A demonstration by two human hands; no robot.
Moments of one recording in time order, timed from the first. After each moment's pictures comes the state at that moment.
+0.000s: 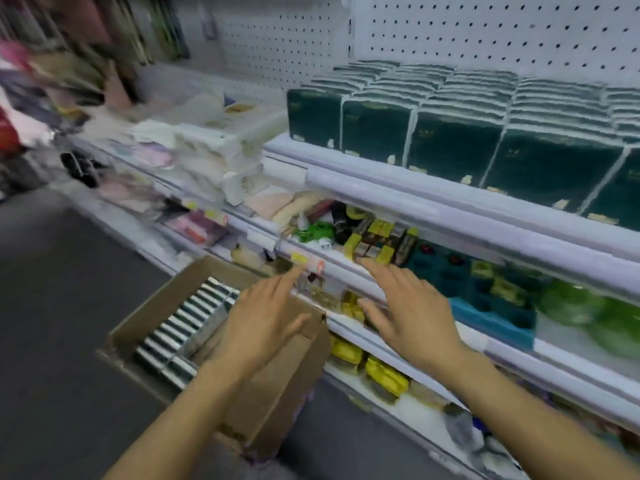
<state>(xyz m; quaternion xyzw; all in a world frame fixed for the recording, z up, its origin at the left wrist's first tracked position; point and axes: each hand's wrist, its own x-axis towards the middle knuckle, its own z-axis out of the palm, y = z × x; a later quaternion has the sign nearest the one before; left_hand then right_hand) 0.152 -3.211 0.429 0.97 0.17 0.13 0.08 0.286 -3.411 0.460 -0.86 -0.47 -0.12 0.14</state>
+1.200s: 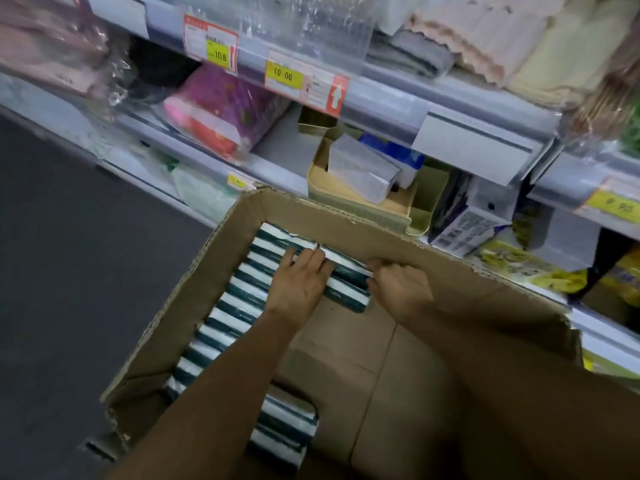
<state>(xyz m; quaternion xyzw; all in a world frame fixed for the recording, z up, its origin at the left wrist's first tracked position) 0.208 -2.831 0.048 1.00 0.04 0.00 -0.02 0.319 -2.991 0.082 -0.91 -0.35 0.21 -0.02</state>
